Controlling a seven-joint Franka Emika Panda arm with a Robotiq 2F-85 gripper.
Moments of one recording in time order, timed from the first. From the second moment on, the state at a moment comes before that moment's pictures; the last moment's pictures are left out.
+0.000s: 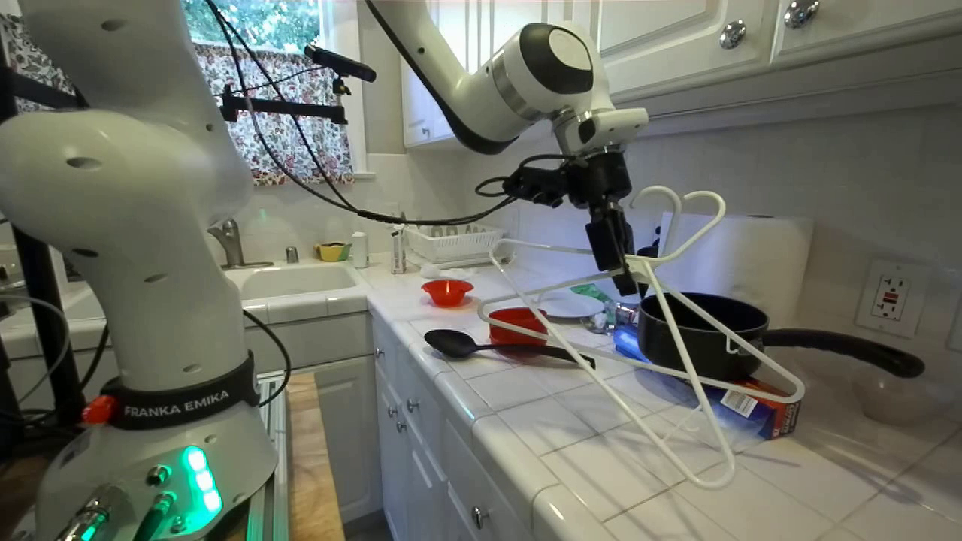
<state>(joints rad) -0.30 -0.10 0.17 -2.40 -0.58 2.35 1.30</state>
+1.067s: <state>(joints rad) -0.09 0.12 -0.03 -2.25 -0.62 2.32 1.29</state>
